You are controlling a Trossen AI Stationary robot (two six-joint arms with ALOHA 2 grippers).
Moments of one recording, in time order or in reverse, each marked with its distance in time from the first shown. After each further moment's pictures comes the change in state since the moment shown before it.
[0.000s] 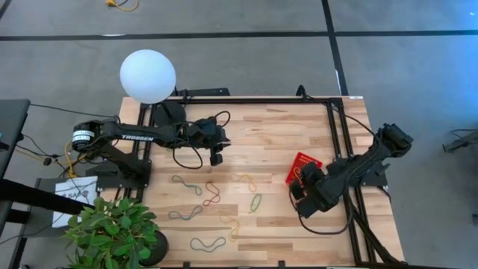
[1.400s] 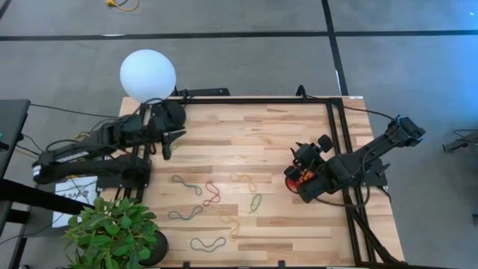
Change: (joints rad) left arm 0.125 -0.914 -0.288 -0.271 -0.004 -0.052; right arm -0.116 -0.226 0.050 0.135 0.563 -0.612
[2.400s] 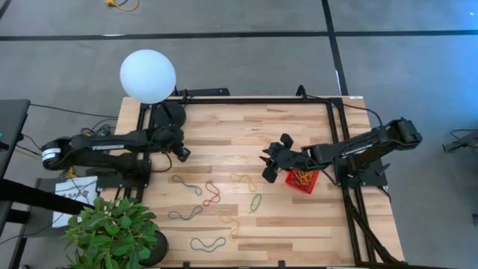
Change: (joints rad) left arm 0.061 0.510 -0.150 -0.136 -0.206 -0.462; right arm -0.353 0.063 -0.333 1.146 -0.538 -0.774
